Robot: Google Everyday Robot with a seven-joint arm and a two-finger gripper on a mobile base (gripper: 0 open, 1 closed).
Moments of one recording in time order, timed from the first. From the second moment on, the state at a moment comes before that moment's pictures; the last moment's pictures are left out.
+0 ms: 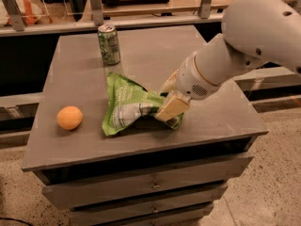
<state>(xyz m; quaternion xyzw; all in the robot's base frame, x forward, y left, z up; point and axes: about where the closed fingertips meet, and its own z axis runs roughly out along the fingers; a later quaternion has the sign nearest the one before) 0.501 -0.052 0.865 -0.61 0.73 0.14 0.27</state>
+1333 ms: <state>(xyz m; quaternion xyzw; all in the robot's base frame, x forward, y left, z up) 0.535 -0.088 0.943 -0.55 0.74 0.14 0.36</state>
